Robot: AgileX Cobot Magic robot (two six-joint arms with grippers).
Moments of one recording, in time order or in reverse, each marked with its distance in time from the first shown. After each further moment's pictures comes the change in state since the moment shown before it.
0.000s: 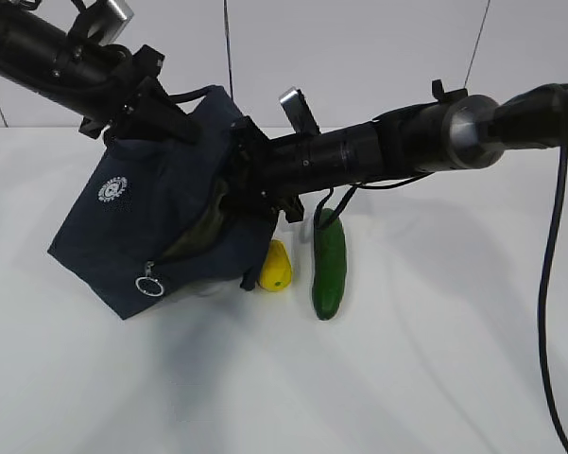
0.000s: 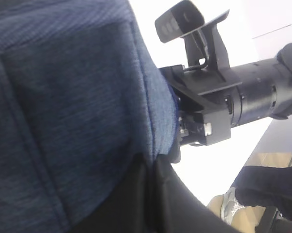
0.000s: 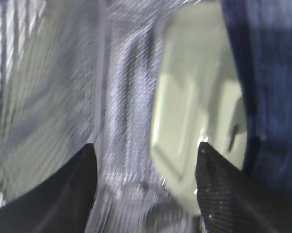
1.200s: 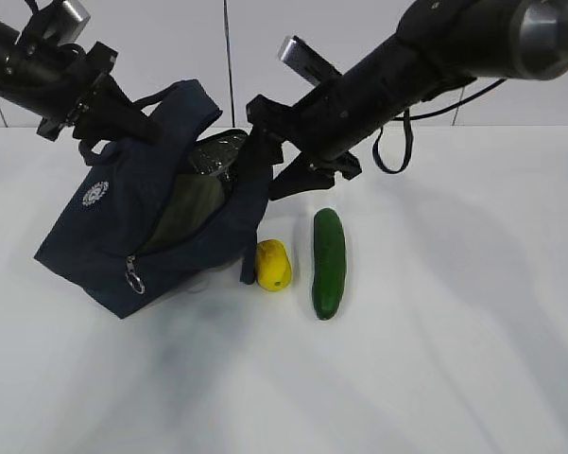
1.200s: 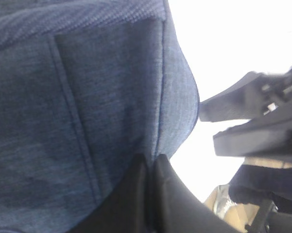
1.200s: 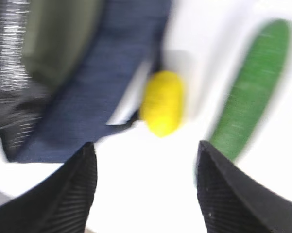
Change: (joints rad) left arm 0.112 0.000 -0.001 0.027 0.080 -0.008; right arm -0.006 -0.219 -0.063 -0.742 0.145 0.383
